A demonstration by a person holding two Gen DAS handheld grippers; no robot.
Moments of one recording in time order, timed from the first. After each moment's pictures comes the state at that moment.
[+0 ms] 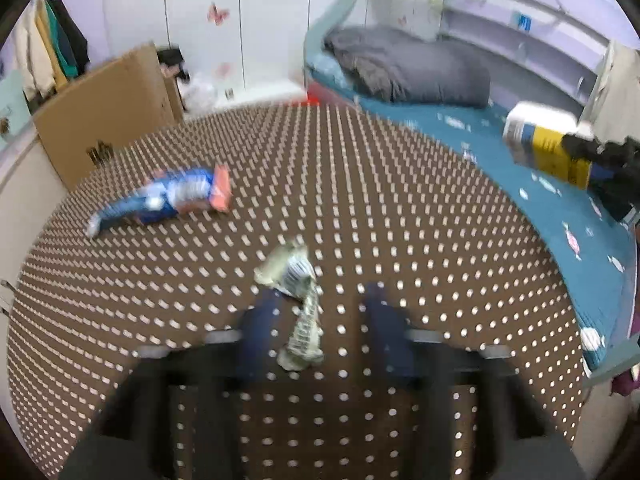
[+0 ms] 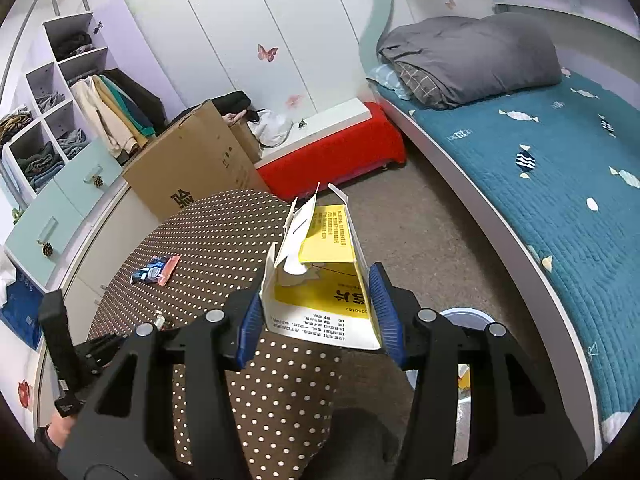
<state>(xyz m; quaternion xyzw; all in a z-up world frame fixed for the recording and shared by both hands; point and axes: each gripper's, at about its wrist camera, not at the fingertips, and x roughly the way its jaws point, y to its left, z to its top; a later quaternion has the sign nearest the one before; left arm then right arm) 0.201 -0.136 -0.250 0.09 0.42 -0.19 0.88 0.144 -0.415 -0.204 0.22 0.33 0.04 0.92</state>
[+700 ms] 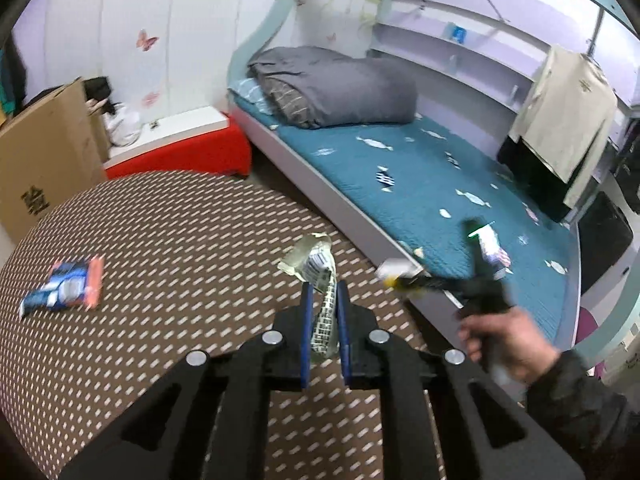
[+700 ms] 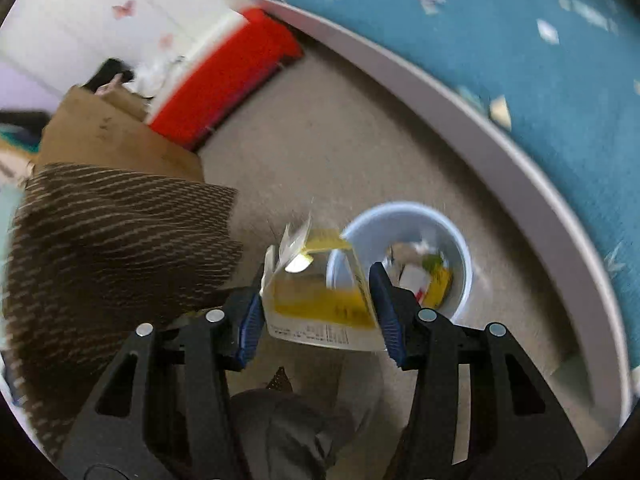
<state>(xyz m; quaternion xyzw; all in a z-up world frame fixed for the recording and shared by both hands) 0.196 -0.242 -0.196 0.07 0.39 -0.32 0.86 0.187 -0.537 -0.429 0.34 0.51 -0.07 0.79</state>
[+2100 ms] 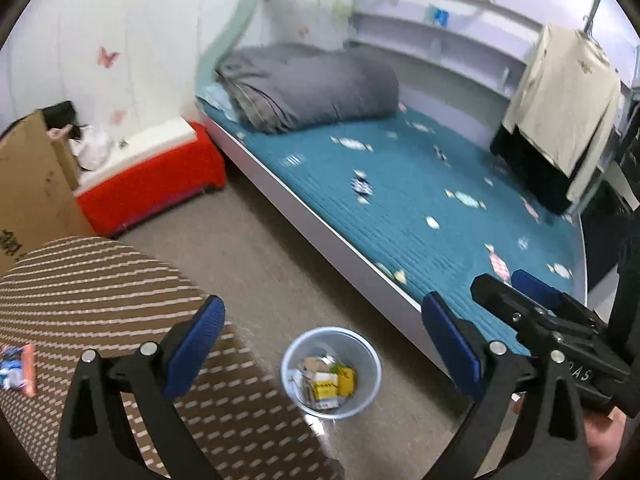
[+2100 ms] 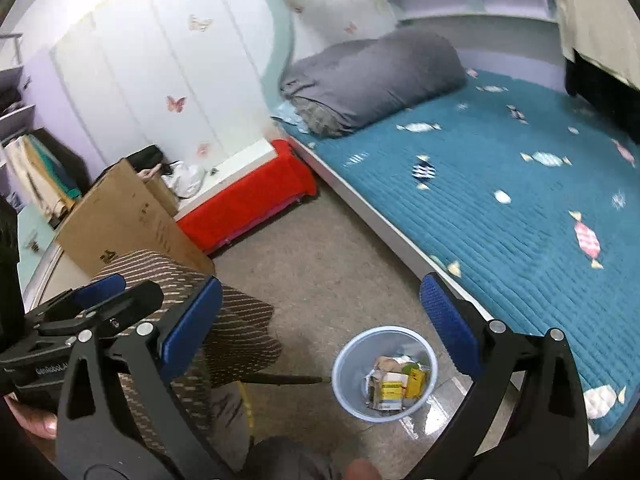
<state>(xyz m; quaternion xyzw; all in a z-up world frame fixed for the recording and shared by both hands) 0.227 -0.350 -0.197 0.09 0.39 -0.33 0.86 0.105 -0.505 -0.213 0.24 0.29 -0.12 0.92</state>
